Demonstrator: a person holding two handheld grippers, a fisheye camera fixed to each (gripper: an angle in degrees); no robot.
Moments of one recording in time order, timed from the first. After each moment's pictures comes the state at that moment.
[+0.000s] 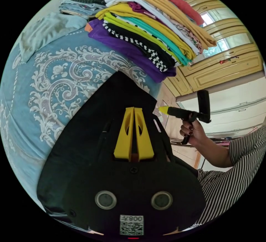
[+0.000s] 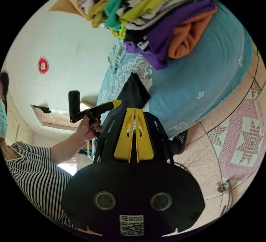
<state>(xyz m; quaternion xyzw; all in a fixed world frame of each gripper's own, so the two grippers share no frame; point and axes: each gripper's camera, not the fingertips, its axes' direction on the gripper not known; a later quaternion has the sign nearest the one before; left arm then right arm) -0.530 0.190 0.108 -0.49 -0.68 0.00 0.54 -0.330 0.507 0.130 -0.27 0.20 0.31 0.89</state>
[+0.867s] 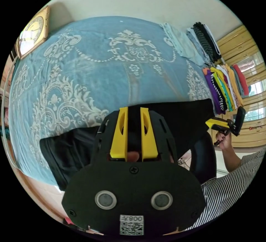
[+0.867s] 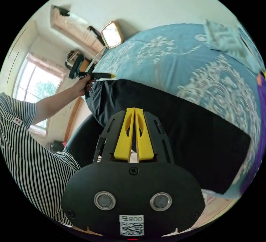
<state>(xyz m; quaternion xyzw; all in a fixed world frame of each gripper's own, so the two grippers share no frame) -0.166 0.075 -0.218 -0.20 -0.88 -0.03 0.42 -0.566 0.281 0.543 -0.49 0.03 0.03 0.87</state>
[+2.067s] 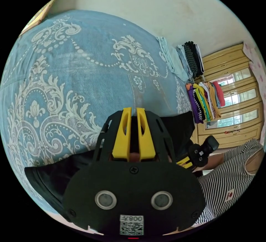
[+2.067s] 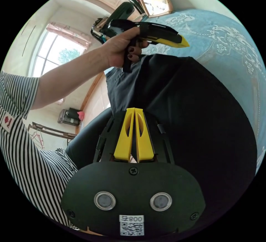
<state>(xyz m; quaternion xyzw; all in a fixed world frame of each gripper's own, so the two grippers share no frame) 0.033 0.057 -0.495 -0.17 -0.80 -0.03 0.57 -0.785 0.171 0.810 -0.59 -0.13 -0.01 0.80</state>
